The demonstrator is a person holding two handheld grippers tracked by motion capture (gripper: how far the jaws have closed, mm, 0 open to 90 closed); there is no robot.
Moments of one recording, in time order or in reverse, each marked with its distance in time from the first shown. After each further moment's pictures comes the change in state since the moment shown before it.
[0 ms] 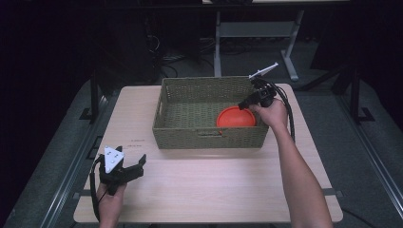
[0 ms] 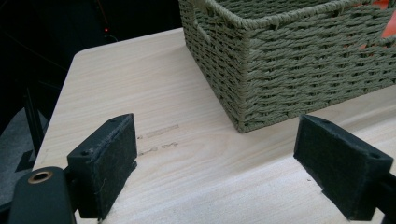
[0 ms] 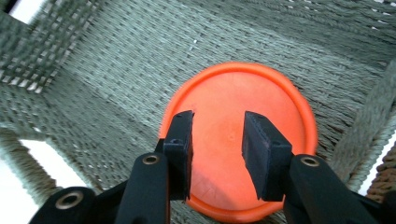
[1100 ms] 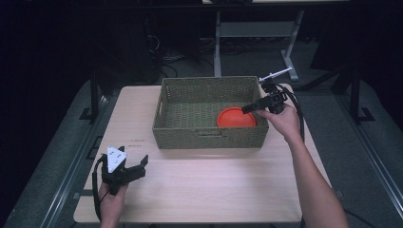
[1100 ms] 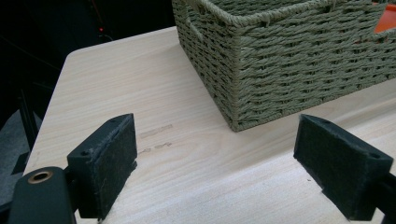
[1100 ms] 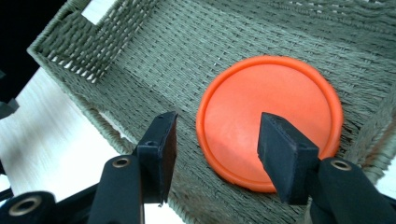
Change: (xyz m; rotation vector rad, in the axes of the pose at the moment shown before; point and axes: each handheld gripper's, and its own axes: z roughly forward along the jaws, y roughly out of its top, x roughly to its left) left arm -0.003 0.000 0.002 0.007 -0.015 0.017; right arm 0.009 -0.032 -0.035 -0.074 0.106 -0.037
